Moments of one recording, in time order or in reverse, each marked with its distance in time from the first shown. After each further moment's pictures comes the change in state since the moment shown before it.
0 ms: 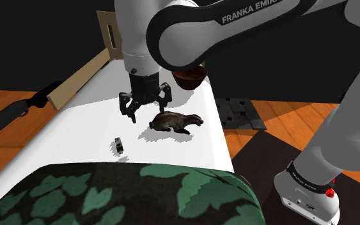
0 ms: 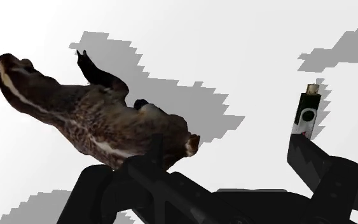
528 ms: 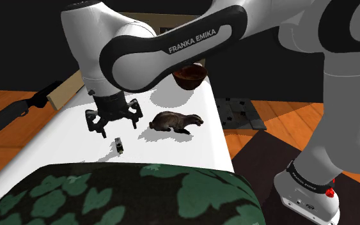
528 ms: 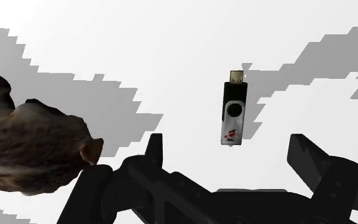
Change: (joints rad) arm 0.180 0.376 -0.027 0.343 -0.230 -0.069 0.228
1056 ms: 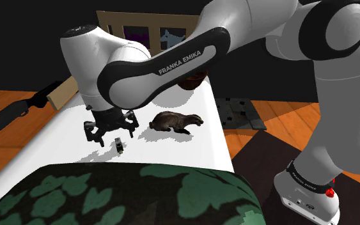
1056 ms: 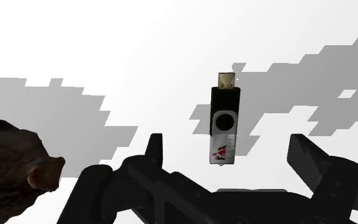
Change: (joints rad) arm 0.040 0.092 -0.028 0.029 -0.050 0.046 0.038
